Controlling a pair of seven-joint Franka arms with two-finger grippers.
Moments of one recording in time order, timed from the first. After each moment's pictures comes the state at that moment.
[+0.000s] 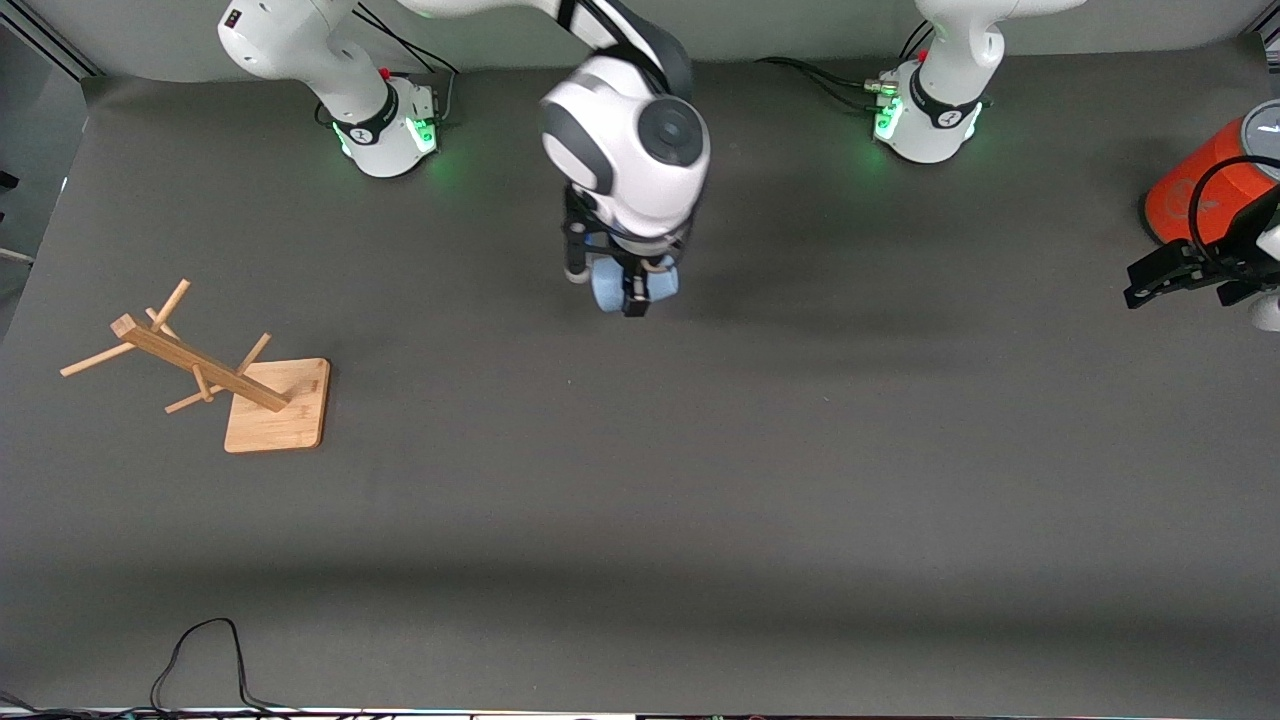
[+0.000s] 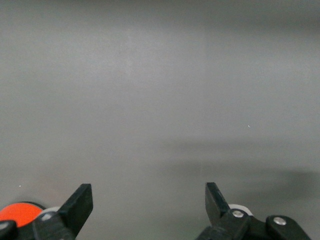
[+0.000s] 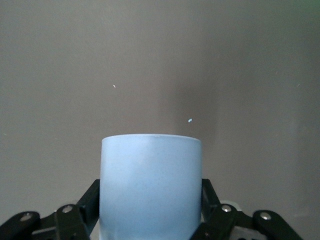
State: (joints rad) left arm 0.07 -0.02 -0.03 -1.68 0.01 1.67 0.03; right arm 1.04 0.61 -0.18 -1.40 0.01 1.81 2.43
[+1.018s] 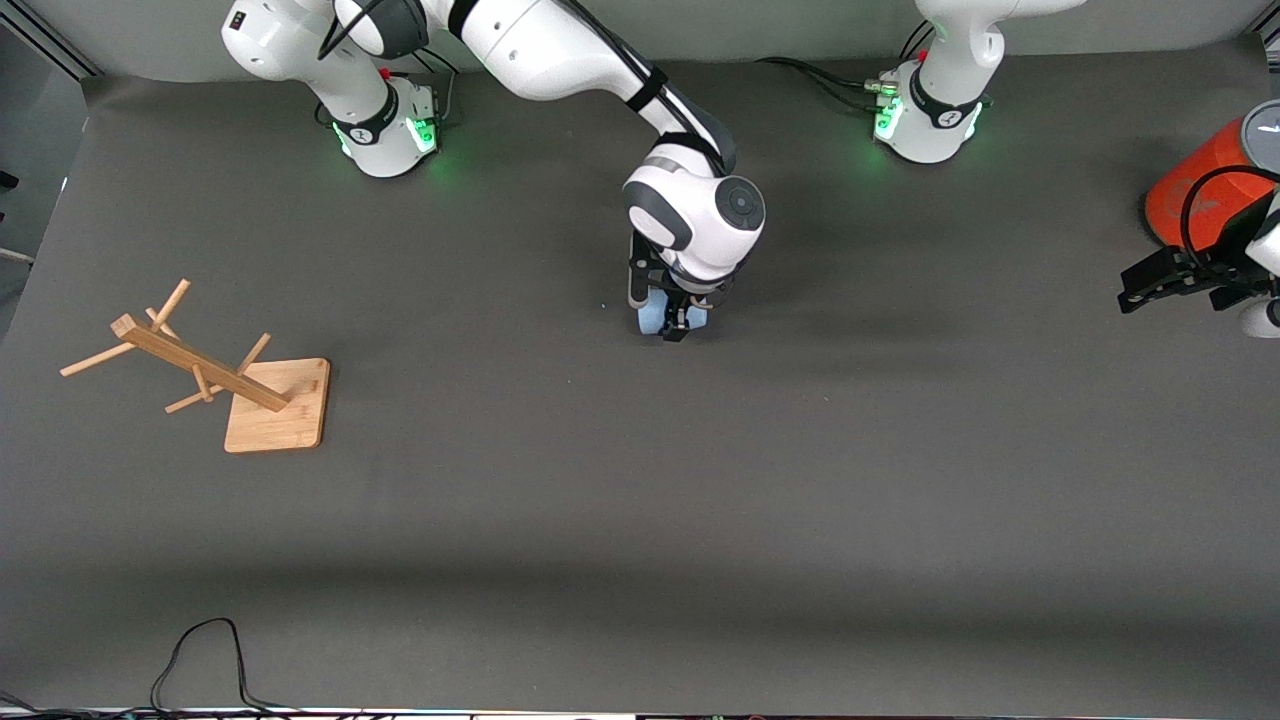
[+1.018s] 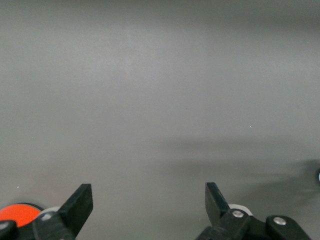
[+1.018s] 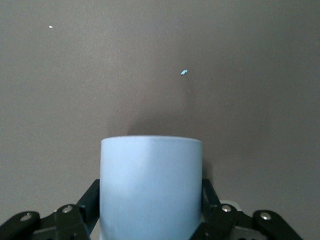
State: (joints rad) left arm 0.07 -0.02 -0.03 -1.70 0.01 1.69 0.03; right arm 1.11 0.90 -0.19 -1.31 0.01 1.94 2.60
